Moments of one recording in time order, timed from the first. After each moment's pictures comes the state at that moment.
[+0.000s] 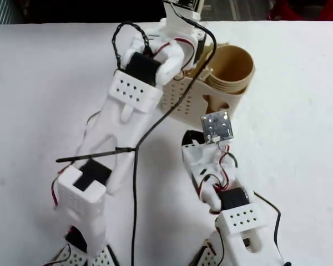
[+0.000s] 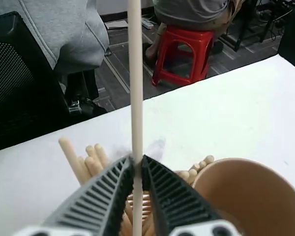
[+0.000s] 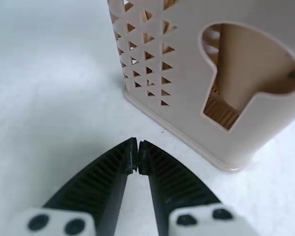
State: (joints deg) left arm 23.7 23.1 -44.7 57.2 5.1; right arm -19.1 -61.8 81.4 19.8 0.5
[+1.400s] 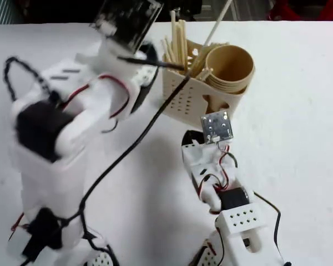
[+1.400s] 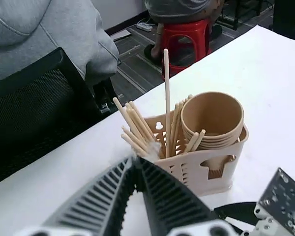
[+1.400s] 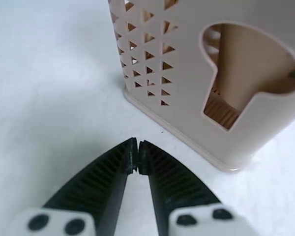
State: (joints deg) left arm 23.7 -11.1 -44.8 92.5 -9.8; right arm -19.1 -61.8 81.4 19.8 0.7
